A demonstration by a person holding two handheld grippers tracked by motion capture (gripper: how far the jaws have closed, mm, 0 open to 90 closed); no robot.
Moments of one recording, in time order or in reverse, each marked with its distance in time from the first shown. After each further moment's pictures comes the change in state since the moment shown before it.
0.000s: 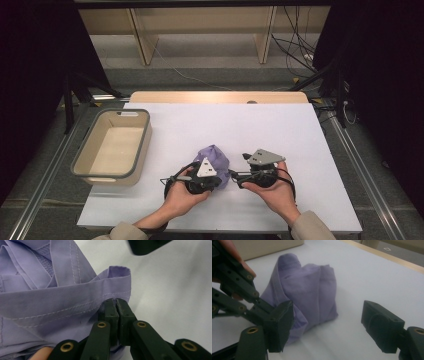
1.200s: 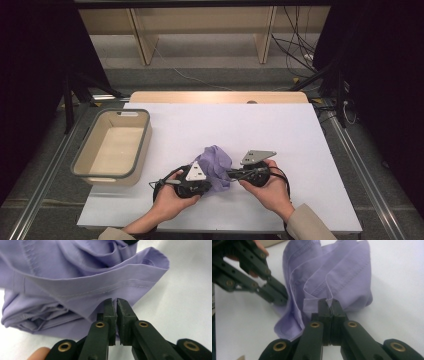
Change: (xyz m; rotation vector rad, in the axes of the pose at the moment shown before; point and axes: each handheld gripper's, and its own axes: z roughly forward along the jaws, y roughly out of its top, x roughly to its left) left arm 0.006 -0.020 -0.022 0.038 -0.008 0.001; right arm 0.004 0.001 0.008 0.128 0.192 0.021
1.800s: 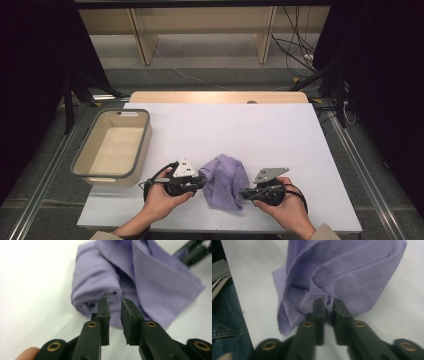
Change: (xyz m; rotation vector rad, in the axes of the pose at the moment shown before) left arm 0.010 0.000 -0.024 -0.083 0.030 -0.069; right arm 0.016 -0.043 -0.032 0.148 0.011 0.046
